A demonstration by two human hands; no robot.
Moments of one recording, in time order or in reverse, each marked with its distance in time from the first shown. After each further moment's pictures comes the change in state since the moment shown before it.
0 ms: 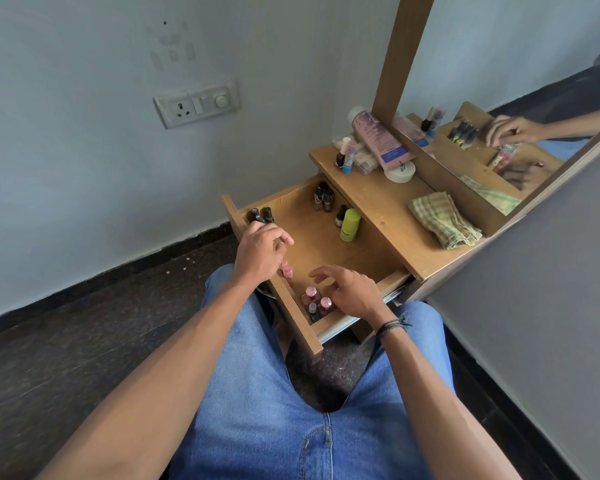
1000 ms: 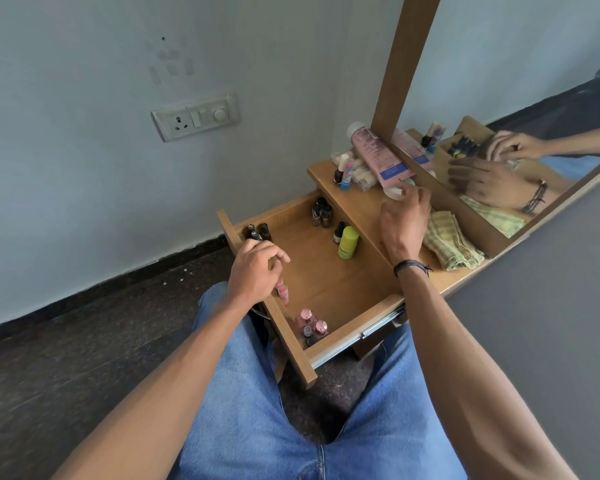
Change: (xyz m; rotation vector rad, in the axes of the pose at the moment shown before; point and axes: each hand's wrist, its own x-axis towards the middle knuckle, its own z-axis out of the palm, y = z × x) left_hand 0.001 0.002 -0.001 0.001 0.009 -0.005; right_hand 0.091 0.050 -0.110 0.246 0.898 0.308
